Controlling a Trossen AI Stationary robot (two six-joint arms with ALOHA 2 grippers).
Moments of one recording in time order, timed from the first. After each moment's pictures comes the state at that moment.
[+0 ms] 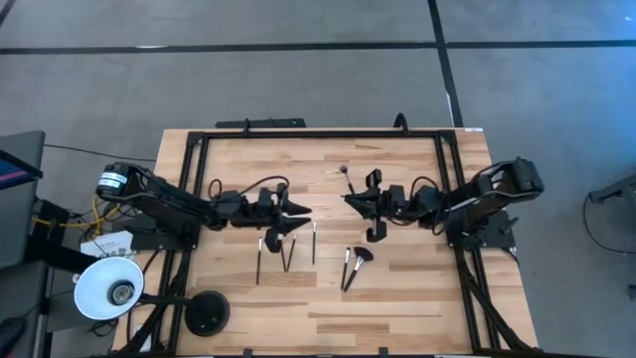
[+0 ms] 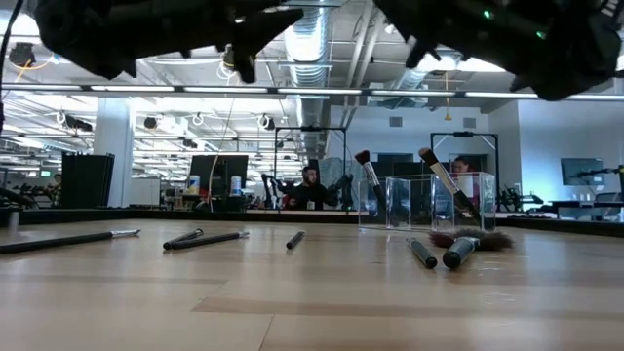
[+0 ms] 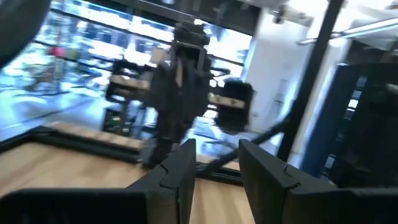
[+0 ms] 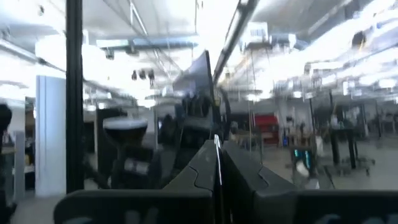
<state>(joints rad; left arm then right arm) -0.13 1.48 0.50 1.21 -0.04 -0.21 0.07 1.55 0.45 1.56 0.07 -0.03</state>
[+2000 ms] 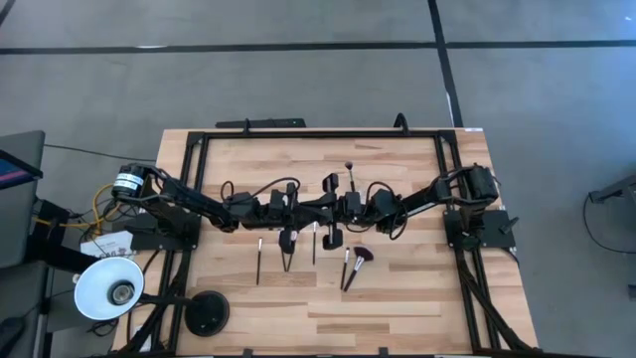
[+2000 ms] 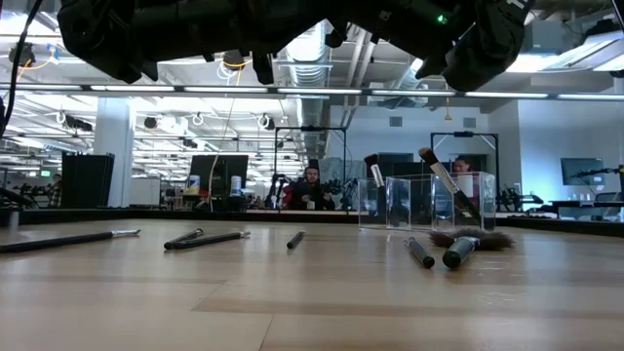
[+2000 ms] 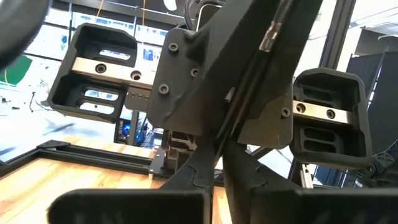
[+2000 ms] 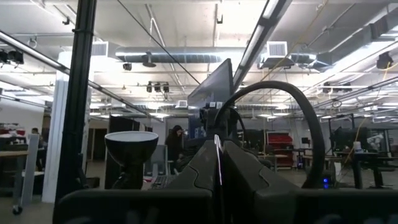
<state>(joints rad) -0.13 1.60 0.59 1.25 -0.10 -0.13 0.10 1.90 0.91 1.50 0.01 -0.08</state>
